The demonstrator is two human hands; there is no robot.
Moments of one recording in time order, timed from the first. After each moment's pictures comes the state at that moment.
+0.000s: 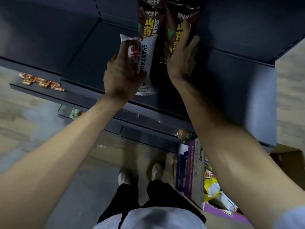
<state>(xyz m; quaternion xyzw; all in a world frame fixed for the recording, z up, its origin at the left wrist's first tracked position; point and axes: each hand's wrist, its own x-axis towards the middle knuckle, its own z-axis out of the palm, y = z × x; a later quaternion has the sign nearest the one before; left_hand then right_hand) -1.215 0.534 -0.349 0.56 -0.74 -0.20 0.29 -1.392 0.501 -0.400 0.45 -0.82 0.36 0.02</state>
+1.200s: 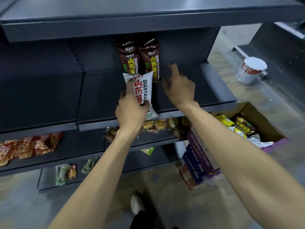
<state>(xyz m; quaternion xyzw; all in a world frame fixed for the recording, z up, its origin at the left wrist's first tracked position) -1.121 0.575 -0.313 0.42 -0.82 -0.27 0.28 -1.288 0.634 -0.317 0.39 -0.88 0.23 0.14</state>
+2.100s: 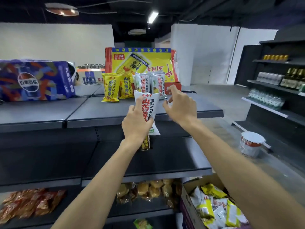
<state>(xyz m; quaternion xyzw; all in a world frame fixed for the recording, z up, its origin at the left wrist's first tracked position) -1.162 0.665 -0.101 0.36 -0.82 -0.11 0.43 -1.300 0.743 -0.066 0.46 -0.77 0.32 0.31</state>
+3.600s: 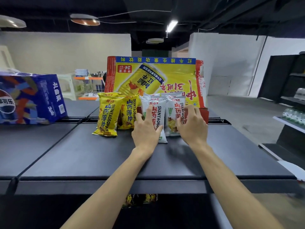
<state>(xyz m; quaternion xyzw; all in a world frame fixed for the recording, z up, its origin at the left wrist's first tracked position) -1.344 0.455 -0.094 0.42 -0.80 -0.09 0.41 -1.478 0.533 -0.086 0.42 -0.76 0.43 0.27</state>
